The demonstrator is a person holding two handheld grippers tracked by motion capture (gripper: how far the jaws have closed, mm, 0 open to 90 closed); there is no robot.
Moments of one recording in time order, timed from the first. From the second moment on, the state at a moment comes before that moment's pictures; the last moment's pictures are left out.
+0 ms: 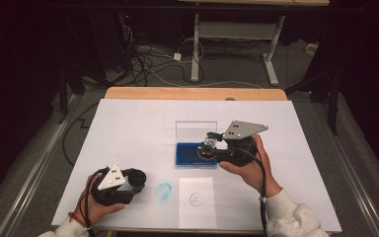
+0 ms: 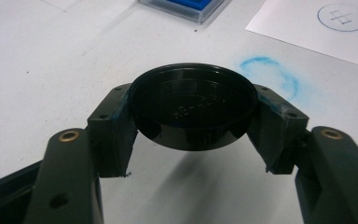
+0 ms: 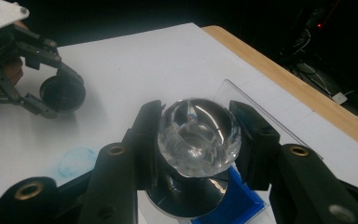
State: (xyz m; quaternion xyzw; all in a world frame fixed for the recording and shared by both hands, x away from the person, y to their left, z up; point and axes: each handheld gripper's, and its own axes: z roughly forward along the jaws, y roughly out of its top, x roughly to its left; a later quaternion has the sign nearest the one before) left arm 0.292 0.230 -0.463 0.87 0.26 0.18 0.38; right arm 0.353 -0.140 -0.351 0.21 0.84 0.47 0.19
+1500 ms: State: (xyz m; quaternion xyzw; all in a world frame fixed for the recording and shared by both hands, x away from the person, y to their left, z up) left arm 0.291 0.221 -0.461 0.88 0.25 0.19 0.37; right arm 0.295 -0.119 -0.415 0.16 0.88 0.42 0.14
